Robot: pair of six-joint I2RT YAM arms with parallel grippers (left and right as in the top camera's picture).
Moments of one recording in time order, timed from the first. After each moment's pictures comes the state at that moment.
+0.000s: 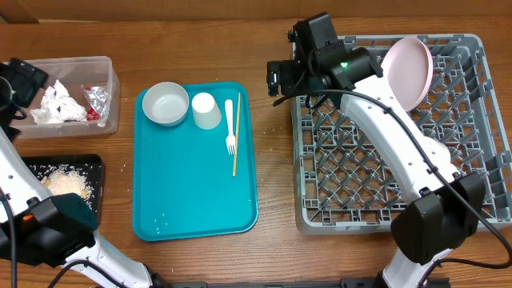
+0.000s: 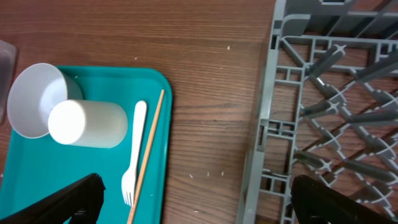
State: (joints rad) left arm 0.56 1.97 2.33 -1.64 0.07 -0.60; right arm 0.43 1.88 1.79 -0.89 -0.07 0.33
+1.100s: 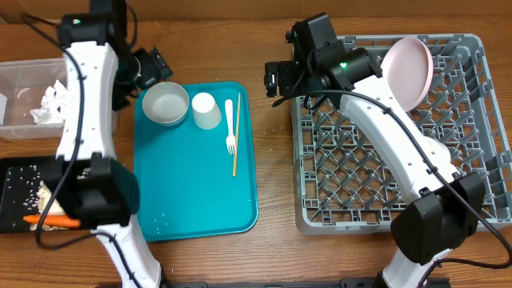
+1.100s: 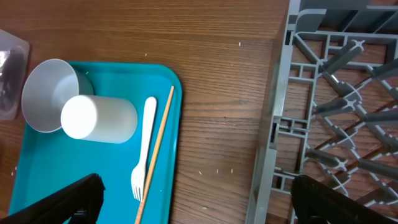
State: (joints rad) left arm 0.07 2.11 2.13 -1.44 0.06 -0.56; right arm 0.43 1.88 1.79 -0.89 -0.09 0.33
